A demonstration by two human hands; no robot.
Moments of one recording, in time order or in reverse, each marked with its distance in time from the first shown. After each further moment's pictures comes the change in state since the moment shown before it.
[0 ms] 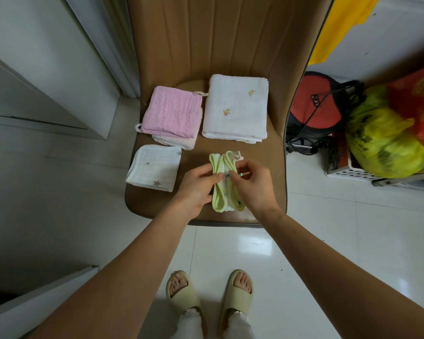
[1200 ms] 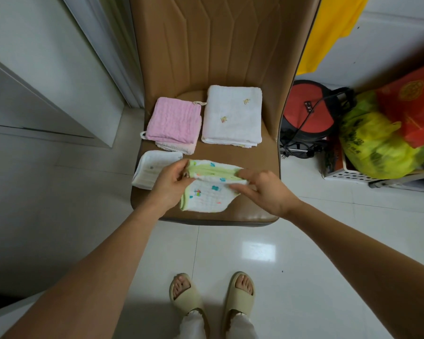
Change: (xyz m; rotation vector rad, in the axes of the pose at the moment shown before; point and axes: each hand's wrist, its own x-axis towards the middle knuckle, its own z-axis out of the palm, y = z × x) left_hand -0.015 0.011 -0.053 0.462 0.002 0.372; right_hand -0.002 -0.003 -0.056 -0.546 -0.409 -0.433
